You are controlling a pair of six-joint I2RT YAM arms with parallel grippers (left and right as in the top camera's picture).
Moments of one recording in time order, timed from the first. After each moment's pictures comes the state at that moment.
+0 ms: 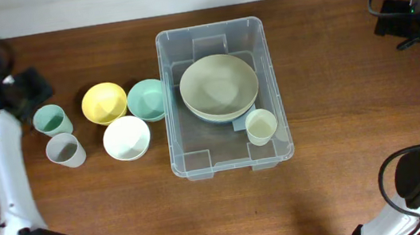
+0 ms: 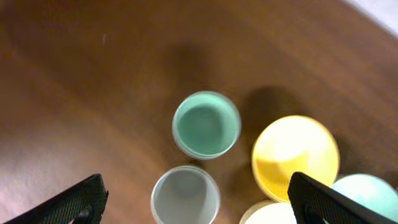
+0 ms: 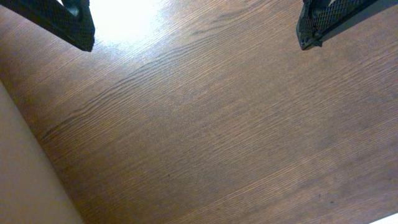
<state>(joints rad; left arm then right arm) 0.32 1.70 1.68 -1.01 -0.14 -0.32 -0.29 1.87 1.98 -1.14 0.23 0.13</state>
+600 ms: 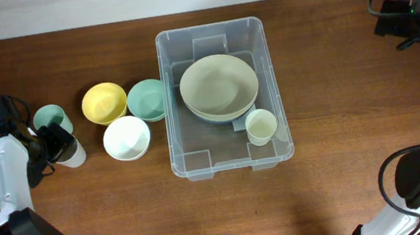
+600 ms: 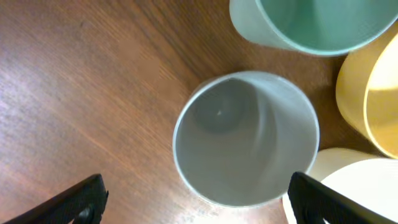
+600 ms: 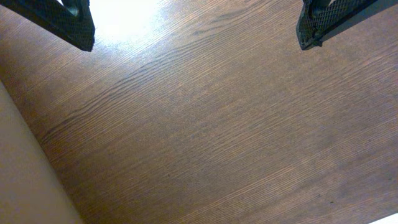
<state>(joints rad) 0.42 1.70 1.29 -0.93 0.00 -0.36 -0.29 1.87 1.98 -1.14 0.23 0.13</state>
